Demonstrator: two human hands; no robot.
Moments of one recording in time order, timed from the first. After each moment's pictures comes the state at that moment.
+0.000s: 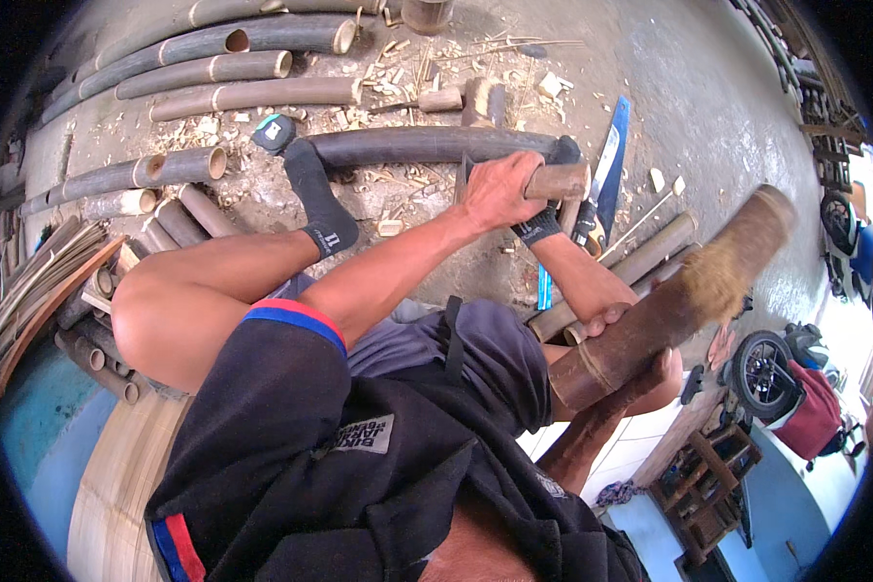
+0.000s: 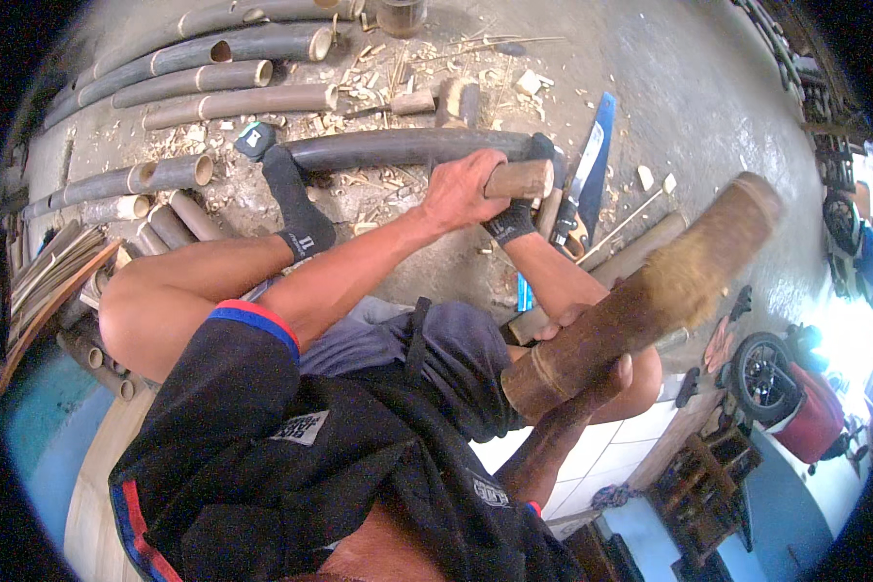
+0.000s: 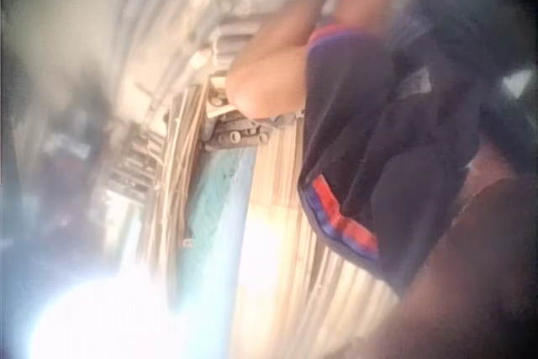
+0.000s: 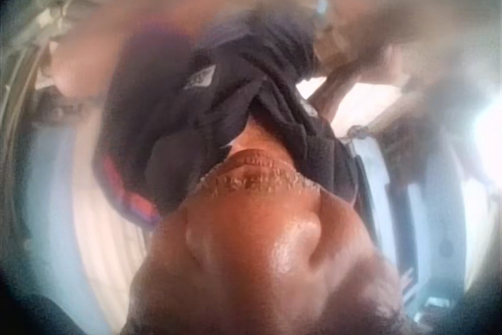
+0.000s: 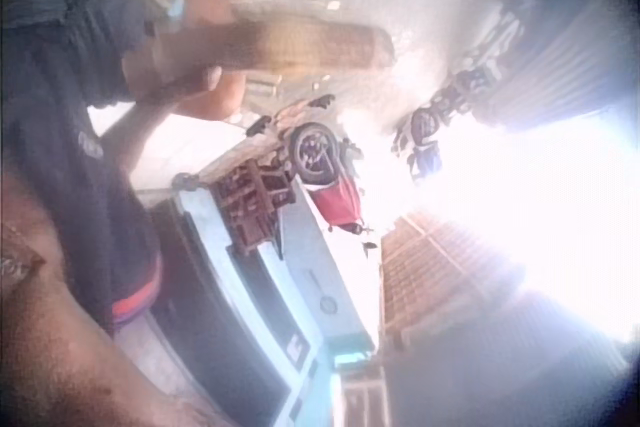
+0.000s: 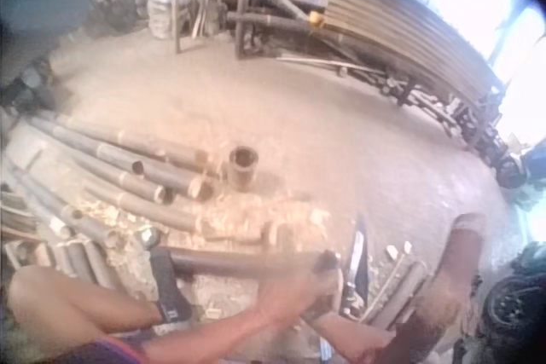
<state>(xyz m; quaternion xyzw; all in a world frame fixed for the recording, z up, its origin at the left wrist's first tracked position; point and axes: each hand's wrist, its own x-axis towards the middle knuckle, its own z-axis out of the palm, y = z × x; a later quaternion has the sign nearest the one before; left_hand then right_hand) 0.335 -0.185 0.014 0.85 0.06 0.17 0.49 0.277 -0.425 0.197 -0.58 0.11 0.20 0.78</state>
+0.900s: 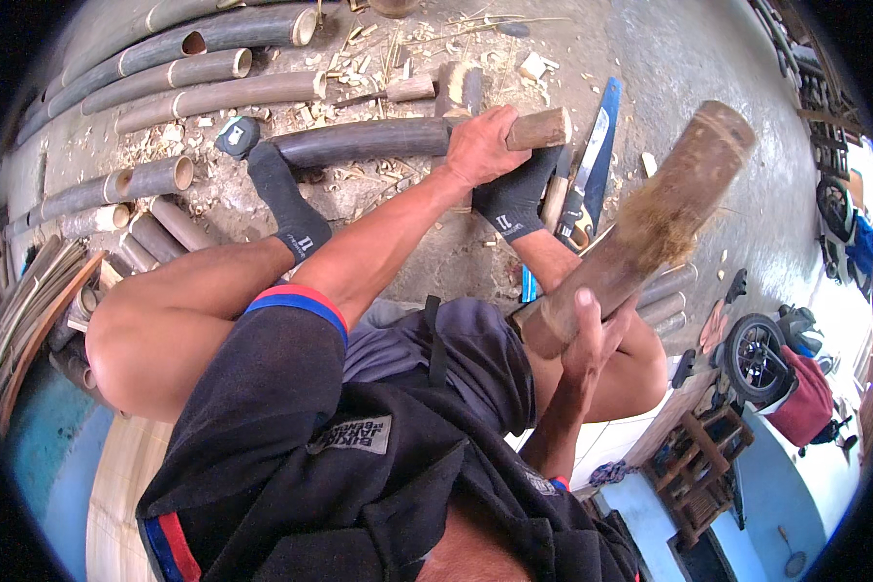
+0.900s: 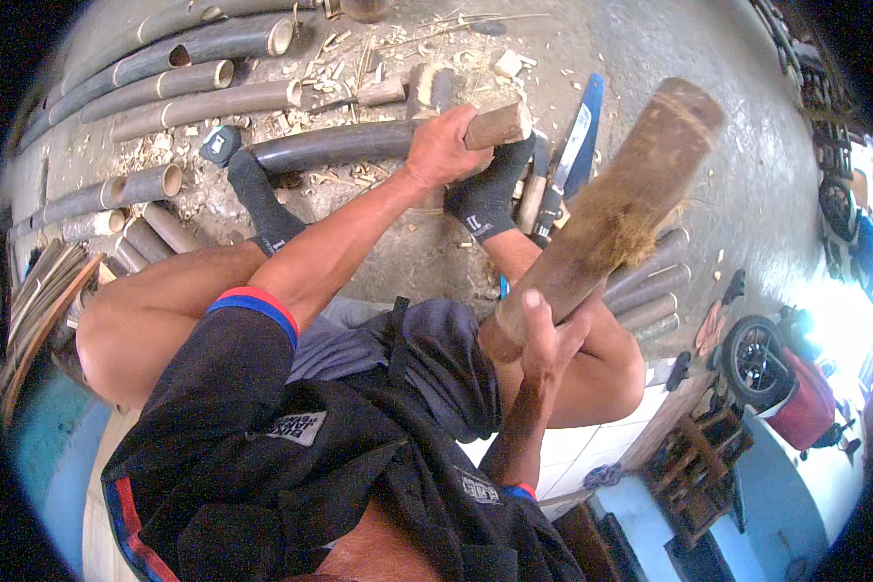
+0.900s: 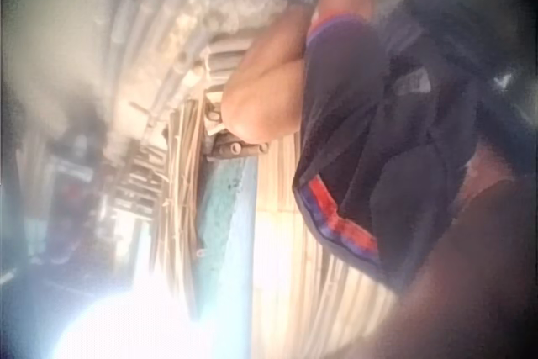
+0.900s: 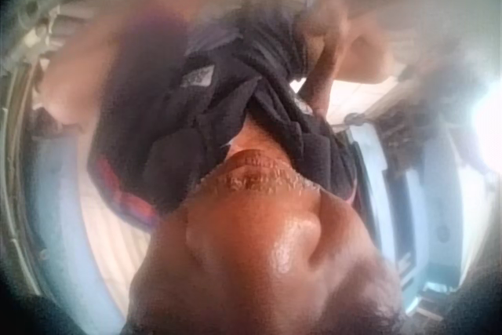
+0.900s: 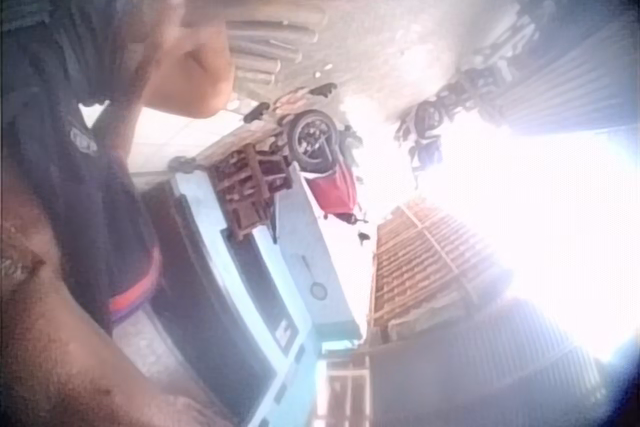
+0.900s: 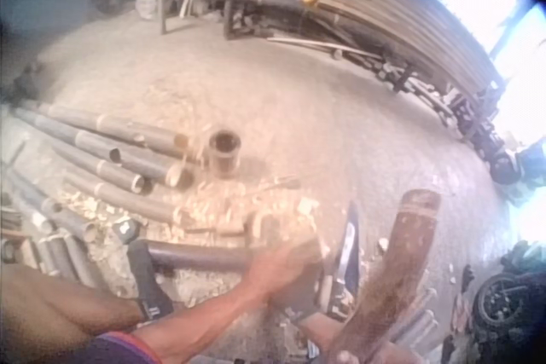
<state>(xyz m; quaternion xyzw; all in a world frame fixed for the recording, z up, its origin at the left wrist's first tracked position) 0.396 -0.167 -0.028 0.84 0.14 0.15 0.50 0.324 -0.393 0.144 -0.81 -0.02 0.05 0.58</state>
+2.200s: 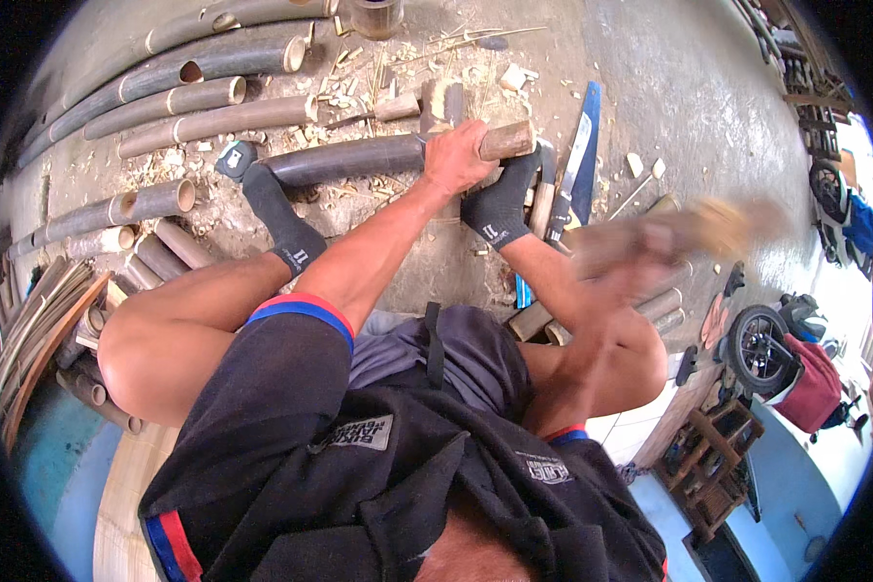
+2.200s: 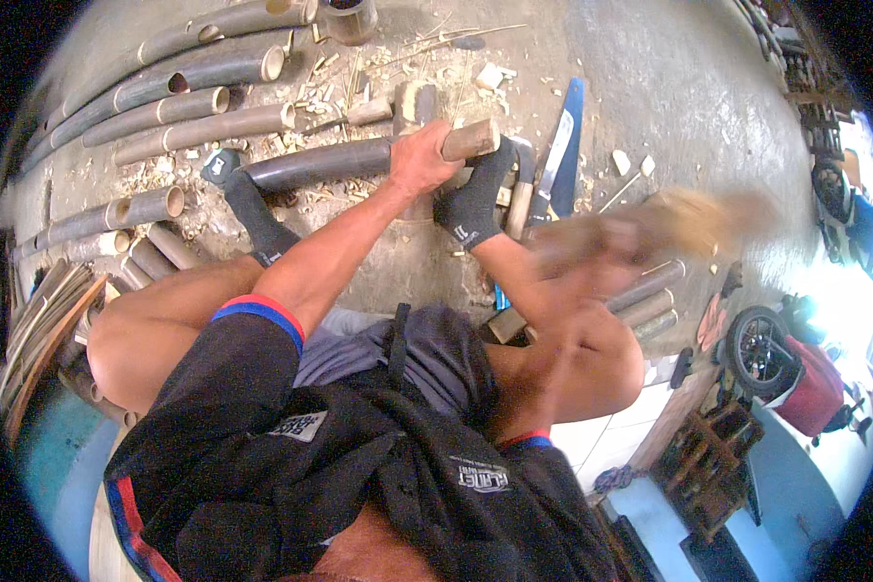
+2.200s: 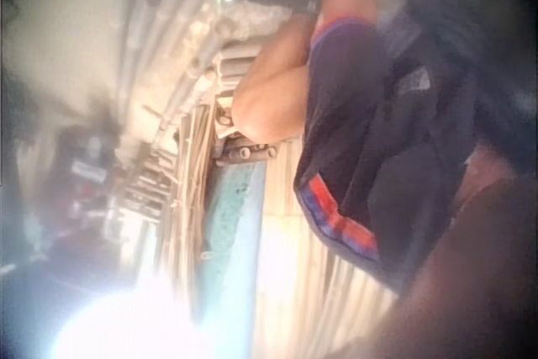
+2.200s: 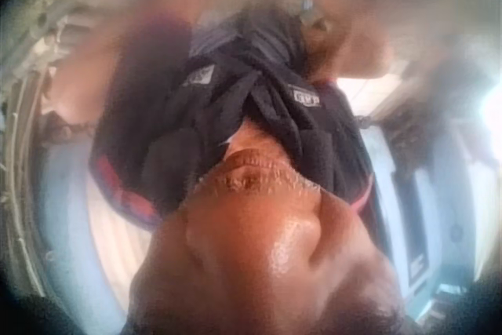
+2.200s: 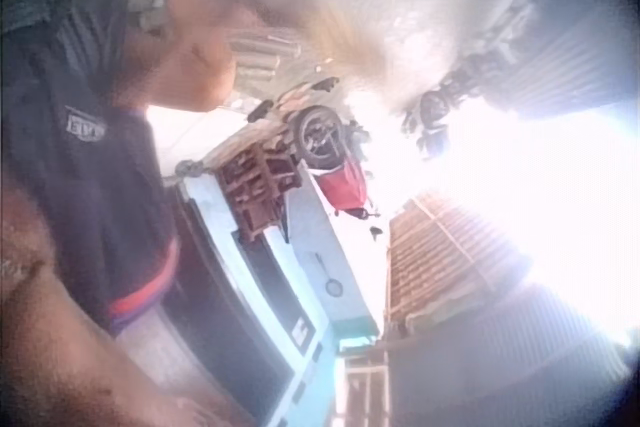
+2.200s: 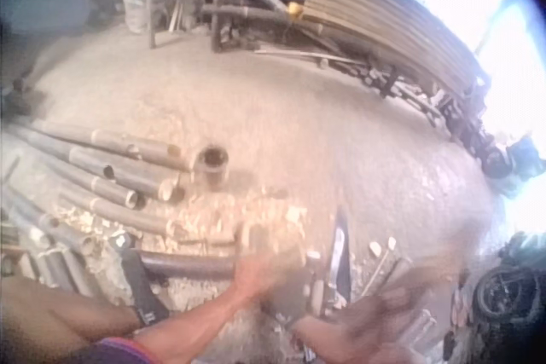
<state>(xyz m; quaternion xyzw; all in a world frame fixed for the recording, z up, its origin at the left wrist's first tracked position) 0.400 -0.167 -0.032 0.88 0.16 0.09 0.44 0.409 -0.407 0.134 -0.79 -0.07 0.02 0.62</state>
